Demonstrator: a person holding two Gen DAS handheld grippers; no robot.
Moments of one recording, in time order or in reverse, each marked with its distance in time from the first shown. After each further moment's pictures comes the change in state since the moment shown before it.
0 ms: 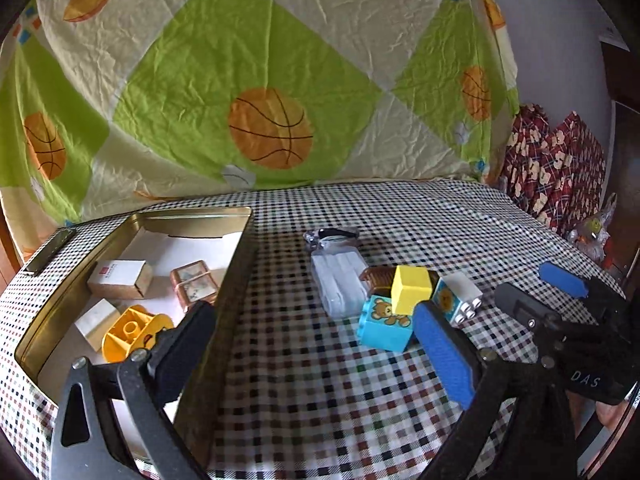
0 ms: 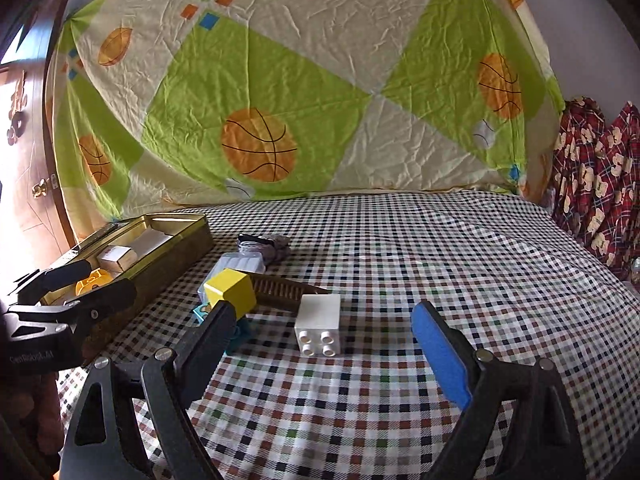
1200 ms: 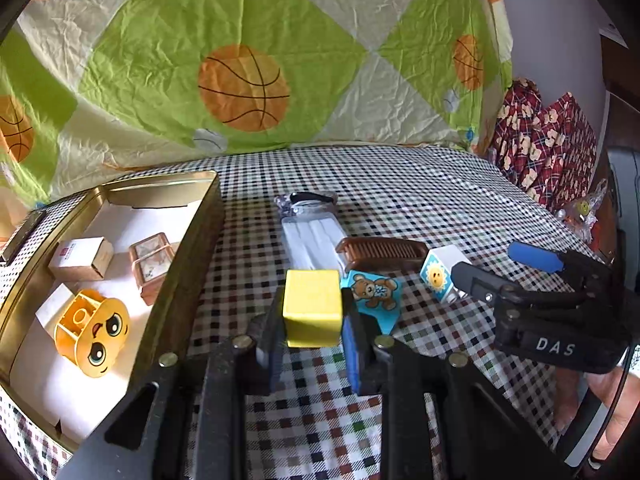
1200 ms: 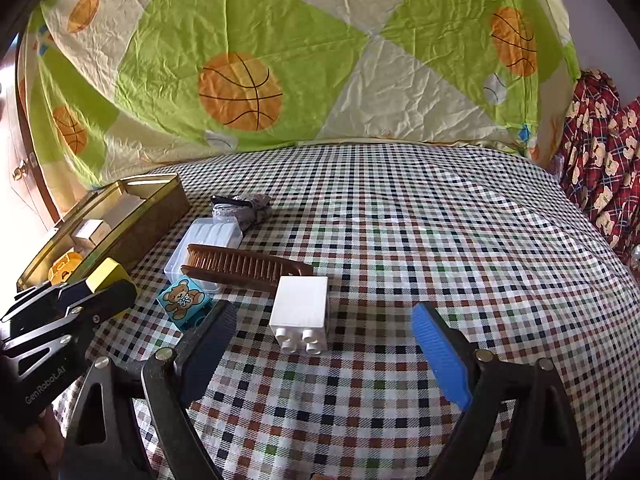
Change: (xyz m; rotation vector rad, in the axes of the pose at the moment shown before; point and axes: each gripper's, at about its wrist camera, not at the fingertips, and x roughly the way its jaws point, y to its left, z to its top) left arm 0.027 -0.002 -0.006 -0.016 0.135 -0.069; right arm 0.052 0.006 0.015 -0.033 0.224 -0.016
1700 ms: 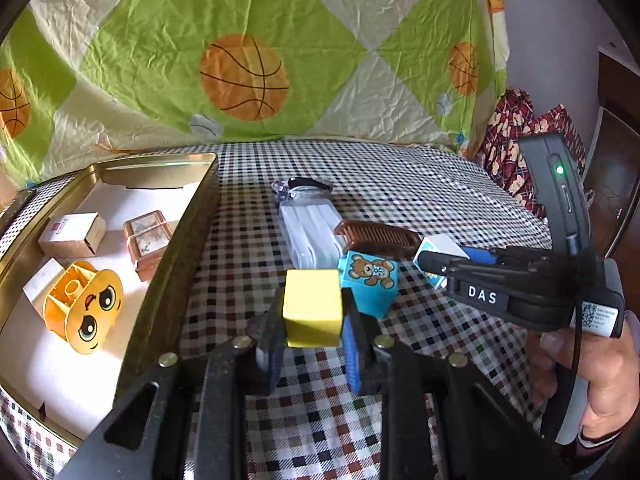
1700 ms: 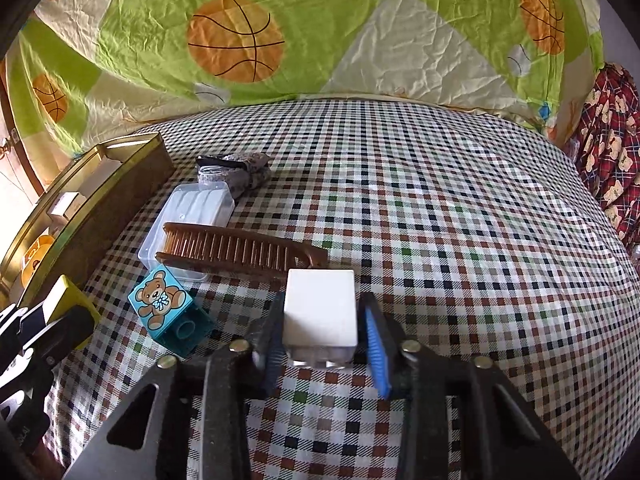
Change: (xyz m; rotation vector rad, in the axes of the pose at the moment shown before) left arm -0.004 0.008 -0.014 -0.033 0.001 -0.069; right arm 0.035 0.011 0.006 -0.019 0.144 -0.014
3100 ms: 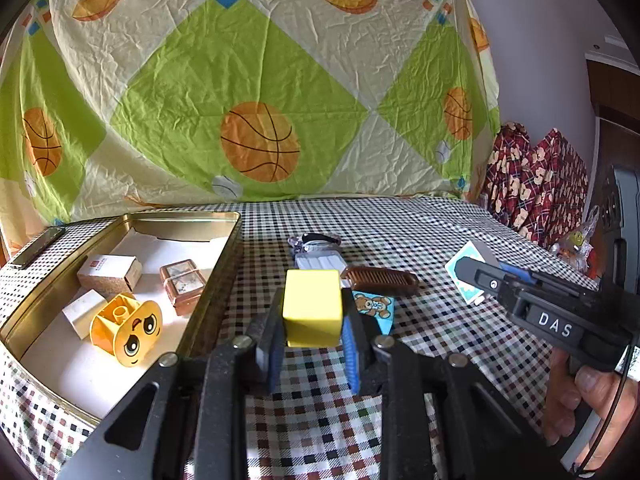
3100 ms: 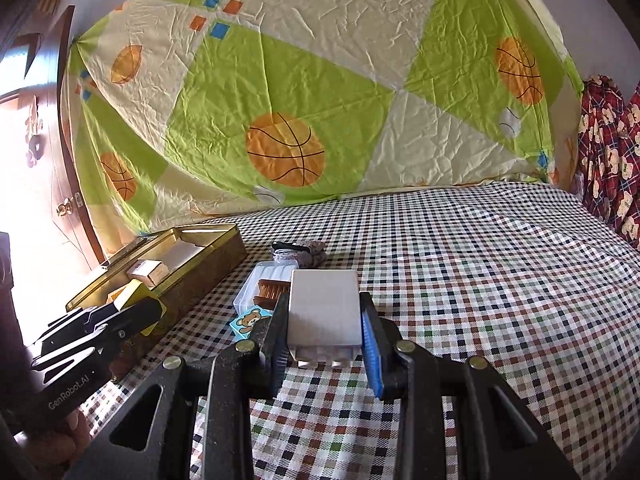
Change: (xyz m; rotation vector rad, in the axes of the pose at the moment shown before) left arm -0.040 -0.004 -0.010 0.027 -0.231 0.070; right arm -0.069 -0.004 -0.037 0.069 -0.388 0.179
